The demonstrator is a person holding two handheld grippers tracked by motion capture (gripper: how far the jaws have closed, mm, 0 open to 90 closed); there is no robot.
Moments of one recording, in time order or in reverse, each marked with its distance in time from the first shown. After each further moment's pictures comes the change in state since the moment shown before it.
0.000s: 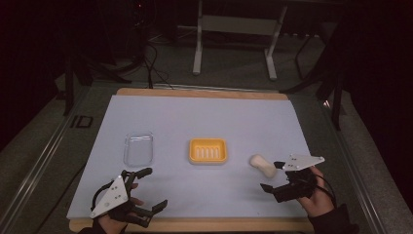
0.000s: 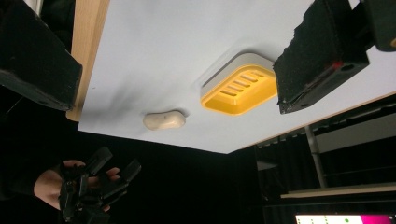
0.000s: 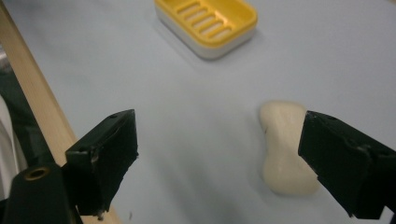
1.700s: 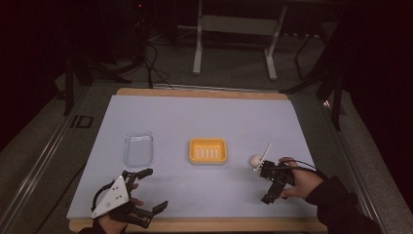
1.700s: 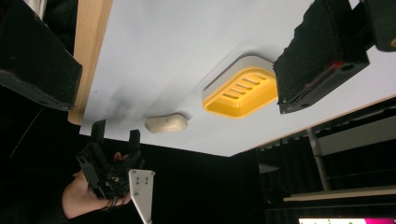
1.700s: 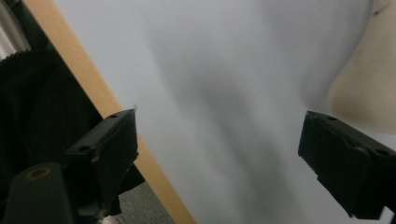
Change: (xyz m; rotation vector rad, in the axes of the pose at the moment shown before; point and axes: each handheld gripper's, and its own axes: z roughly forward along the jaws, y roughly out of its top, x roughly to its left) left arm -0.001 0.000 0.001 0.016 -0.008 0.004; right arm -0.011 0.024 0.067 0.759 0.187 -0.061
